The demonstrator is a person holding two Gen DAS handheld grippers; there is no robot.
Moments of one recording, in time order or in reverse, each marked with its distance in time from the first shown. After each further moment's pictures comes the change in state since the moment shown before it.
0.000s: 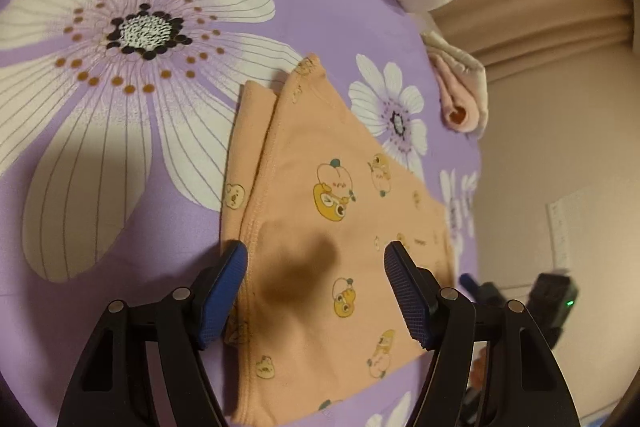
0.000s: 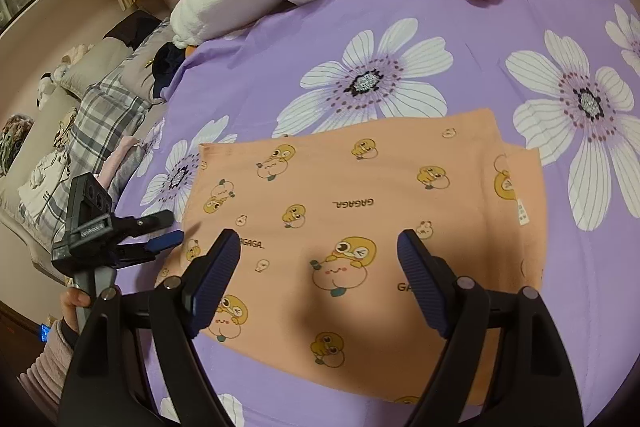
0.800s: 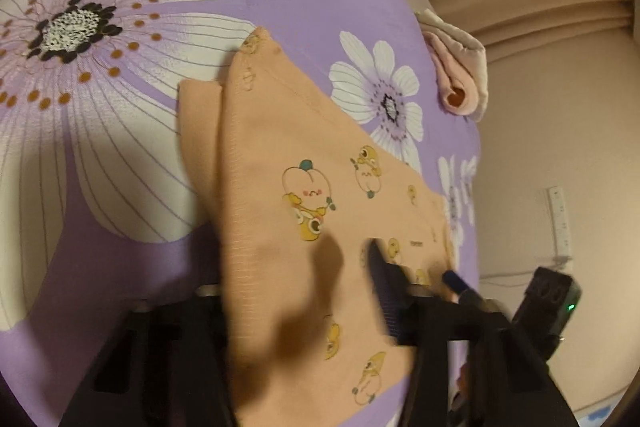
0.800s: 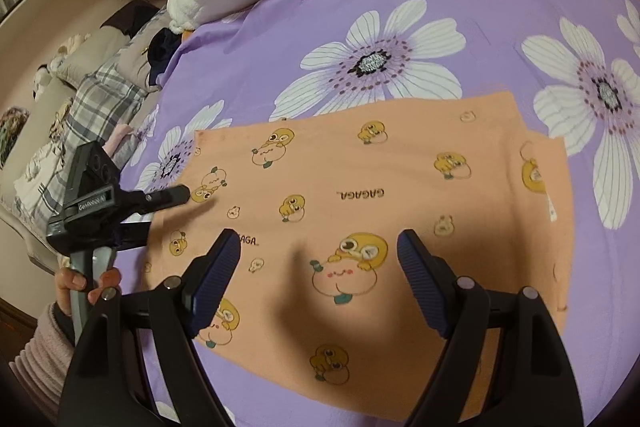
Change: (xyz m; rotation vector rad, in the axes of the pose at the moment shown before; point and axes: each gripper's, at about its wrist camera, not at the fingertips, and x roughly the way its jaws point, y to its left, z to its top) left arm 0.032 -0.023 0.007 0.050 0.061 0.018; right arm 0.027 0.006 0.001 -0.027 0.035 -0.004
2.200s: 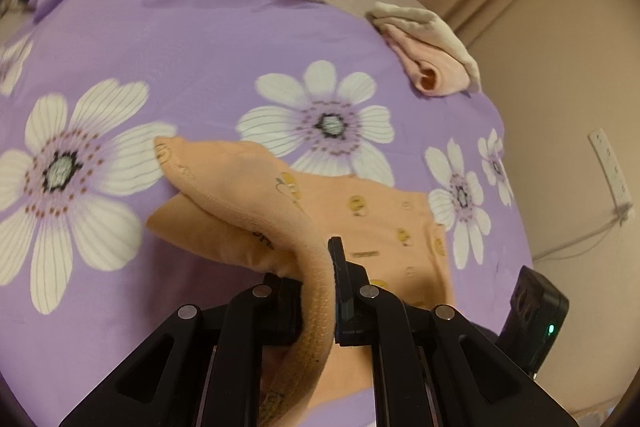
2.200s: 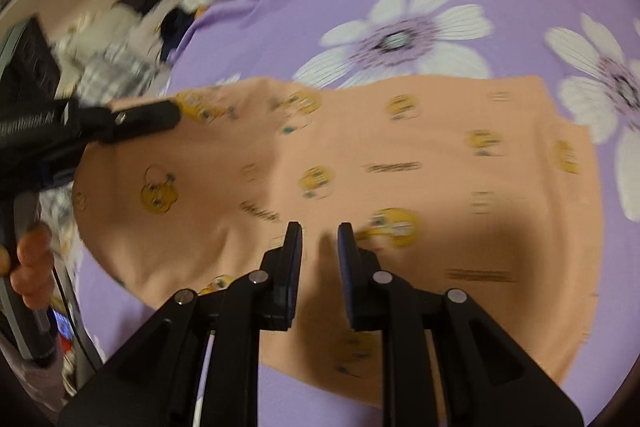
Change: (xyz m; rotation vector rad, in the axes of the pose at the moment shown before) left arm 0.000 -0.145 -0.013 0.280 -0.092 0.257; right arm 0.006 -0.002 -0.015 -0.001 0.037 0.034
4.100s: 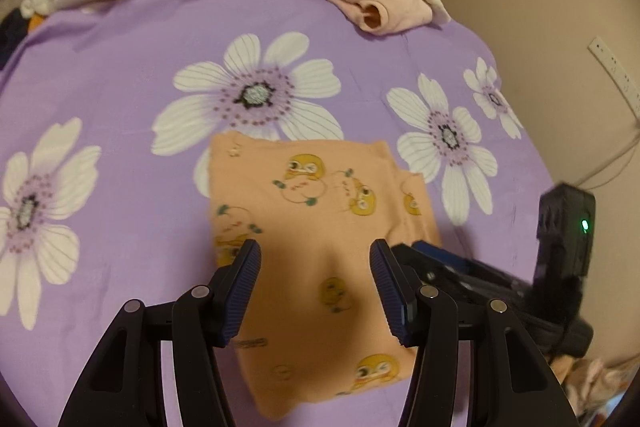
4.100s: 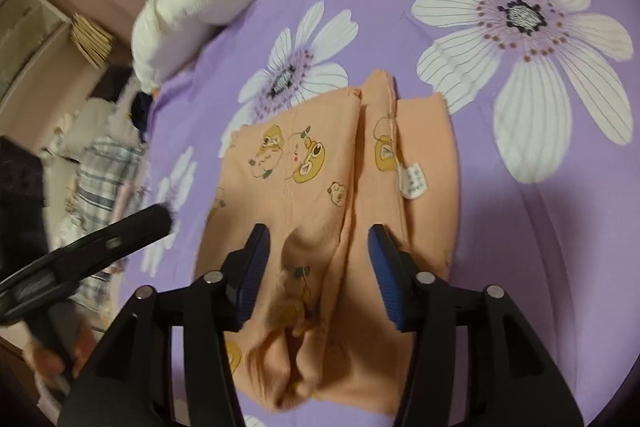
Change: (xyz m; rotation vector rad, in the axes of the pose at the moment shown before) left arm 0.044 -0.086 -0.032 0.239 0.044 0.110; right arm -0.038 -0.095 0.002 0.263 -0.053 0.027
